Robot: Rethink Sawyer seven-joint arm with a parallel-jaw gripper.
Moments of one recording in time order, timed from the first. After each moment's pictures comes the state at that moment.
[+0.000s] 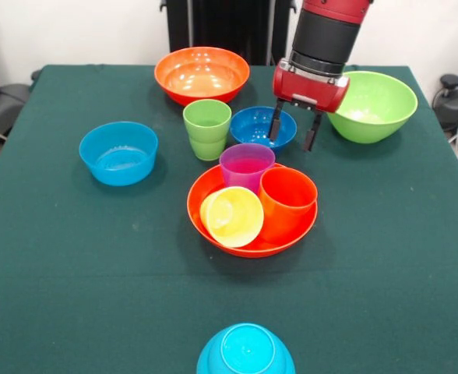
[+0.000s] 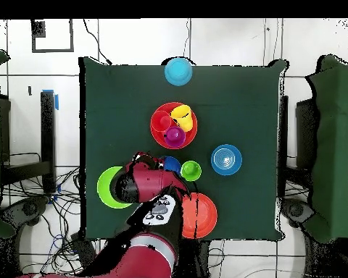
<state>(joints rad) 0.13 -0.45 -0.26 1.77 -0.01 0.00 2.16</state>
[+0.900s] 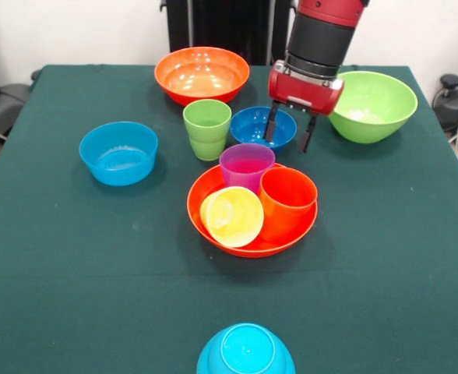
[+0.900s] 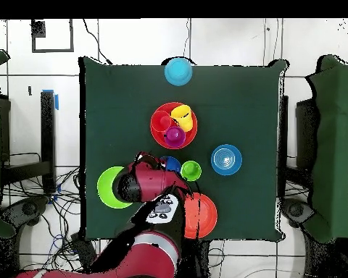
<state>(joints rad) 0.12 -0.44 -0.25 1.77 -0.01 0.00 2.16</state>
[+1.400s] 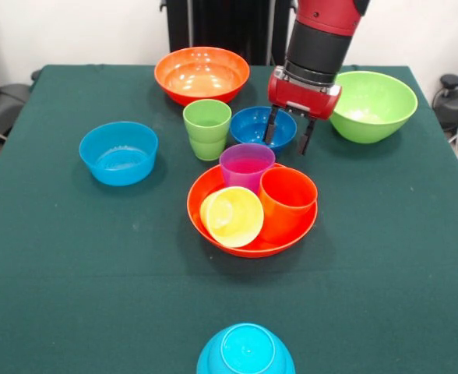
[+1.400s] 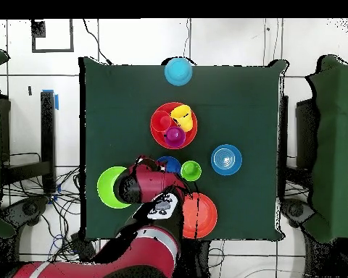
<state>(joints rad) 0.12 -0.41 -0.25 1.77 -0.01 0.00 2.16</state>
